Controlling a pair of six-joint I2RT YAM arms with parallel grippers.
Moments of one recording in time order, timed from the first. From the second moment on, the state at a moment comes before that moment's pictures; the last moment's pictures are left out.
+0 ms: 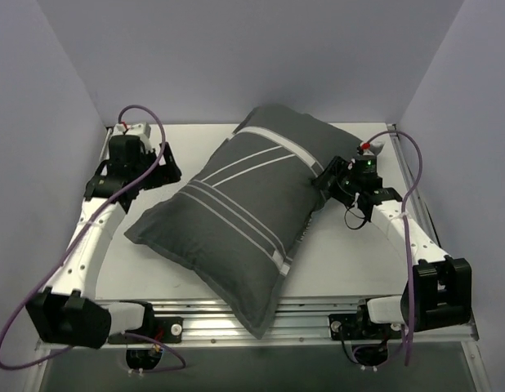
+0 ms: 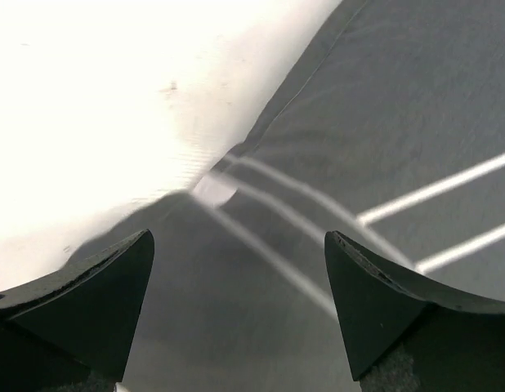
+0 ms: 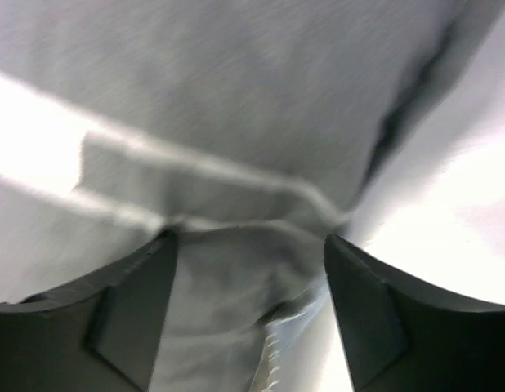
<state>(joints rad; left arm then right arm) -0.15 1.24 1.27 -0.66 0.01 -0.35 0.13 1.33 0.90 -0.25 -0.13 0.68</state>
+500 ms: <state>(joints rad) -0.41 1.37 1.01 -0.39 0.20 -0.59 0.18 1.31 0.94 -0.28 -0.24 0.65</state>
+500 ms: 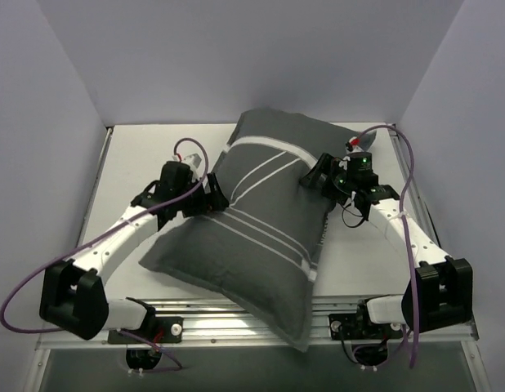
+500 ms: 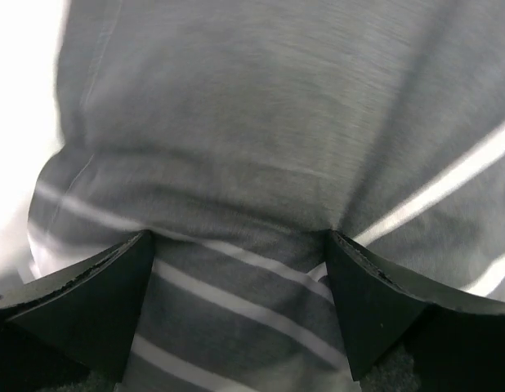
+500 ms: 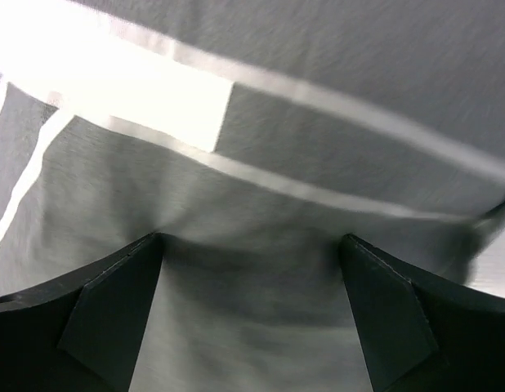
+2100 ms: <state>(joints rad) -0.58 1.47 0.94 -0.25 0.03 -0.78 0.24 1.55 1.15 -0.29 -0.41 0.44</state>
